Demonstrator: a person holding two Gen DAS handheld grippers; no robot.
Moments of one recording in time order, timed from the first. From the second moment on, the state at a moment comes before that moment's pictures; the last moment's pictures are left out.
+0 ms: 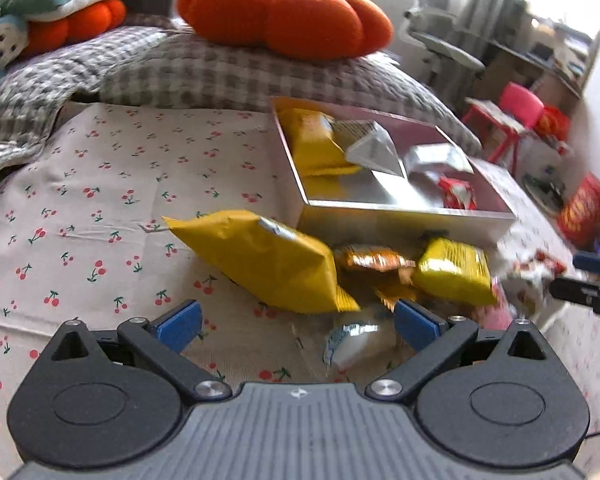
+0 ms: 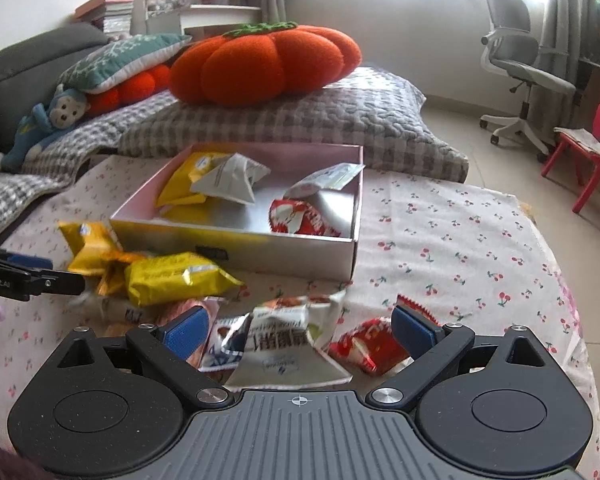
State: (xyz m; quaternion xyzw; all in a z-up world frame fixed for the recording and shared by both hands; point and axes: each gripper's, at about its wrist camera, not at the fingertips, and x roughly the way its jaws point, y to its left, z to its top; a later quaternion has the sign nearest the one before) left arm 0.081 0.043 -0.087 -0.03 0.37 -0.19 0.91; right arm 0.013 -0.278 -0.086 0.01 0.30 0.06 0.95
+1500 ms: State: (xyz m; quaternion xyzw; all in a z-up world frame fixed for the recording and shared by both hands) left arm 0.124 0.050 -0.084 -0.18 0.42 -0.10 0.88; right arm 0.058 -0.332 -0.105 0.18 0.41 -0.07 0.89
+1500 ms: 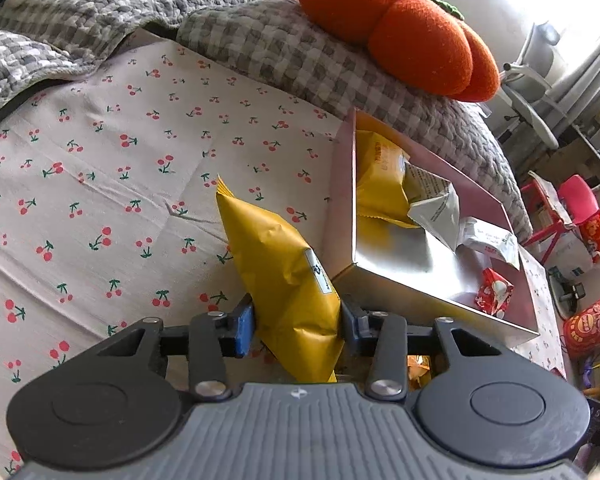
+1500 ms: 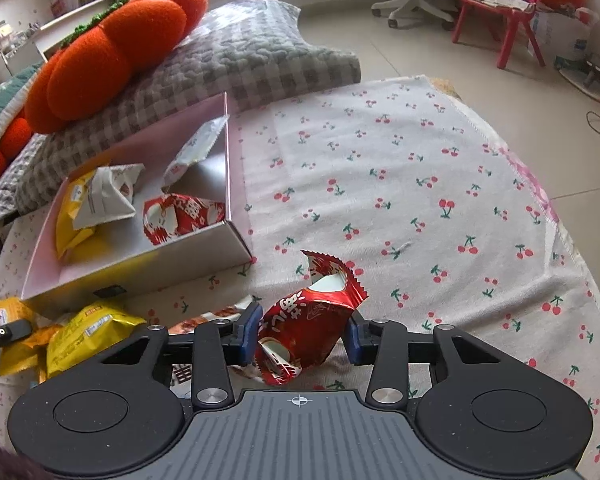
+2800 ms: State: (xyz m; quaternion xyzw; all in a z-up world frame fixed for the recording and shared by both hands) left arm 0.108 0.046 -0.032 -0.18 0.38 -0.14 0.90; right arm 0.054 -0.311 -0.051 0.15 0.33 0.00 0.93
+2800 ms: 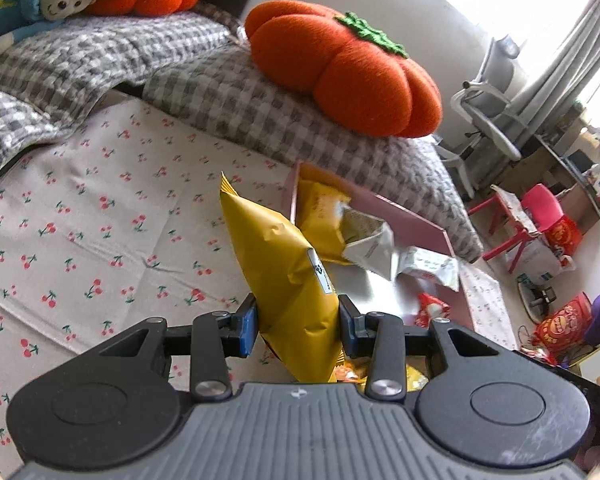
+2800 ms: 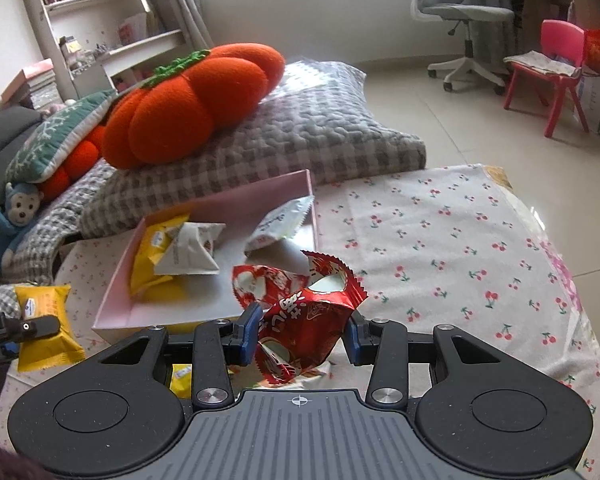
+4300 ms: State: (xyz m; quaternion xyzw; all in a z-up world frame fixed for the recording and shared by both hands) left arm 0.177 -0.015 -0.052 -0.10 0.39 -0.16 0.90; right arm 0.154 -0.247 -0.073 0.14 0.37 0.06 0.92
